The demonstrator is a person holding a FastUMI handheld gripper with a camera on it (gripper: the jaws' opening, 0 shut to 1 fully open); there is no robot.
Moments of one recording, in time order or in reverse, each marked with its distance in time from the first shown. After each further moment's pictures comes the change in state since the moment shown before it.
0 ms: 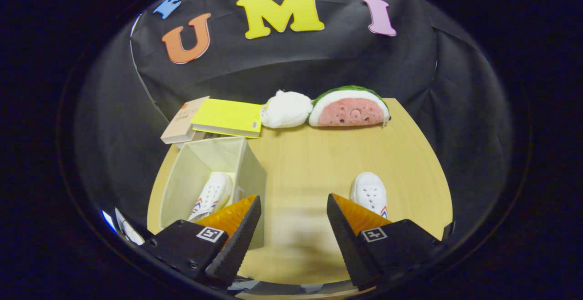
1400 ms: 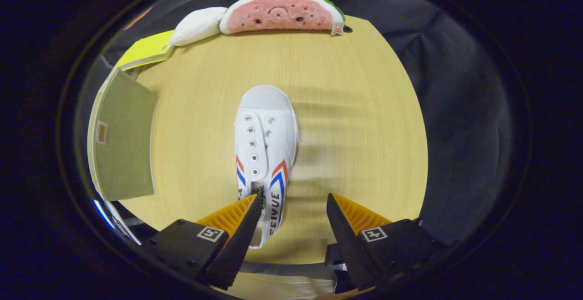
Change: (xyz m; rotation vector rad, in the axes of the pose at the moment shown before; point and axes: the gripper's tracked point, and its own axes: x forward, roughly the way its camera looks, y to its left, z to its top) arm 0.077 -0.192 -0.085 -0.019 0.532 -0.159
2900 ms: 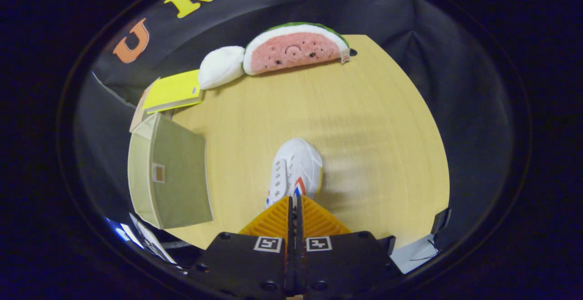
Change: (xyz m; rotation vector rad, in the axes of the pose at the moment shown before) arm -0.031 0.037 0.031 0.139 -0.235 0.211
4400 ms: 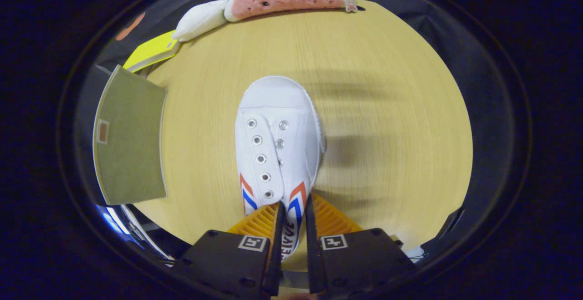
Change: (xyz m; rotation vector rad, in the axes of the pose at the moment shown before) arm 0.087 -0.045 -0.068 -0.017 0.273 -0.031
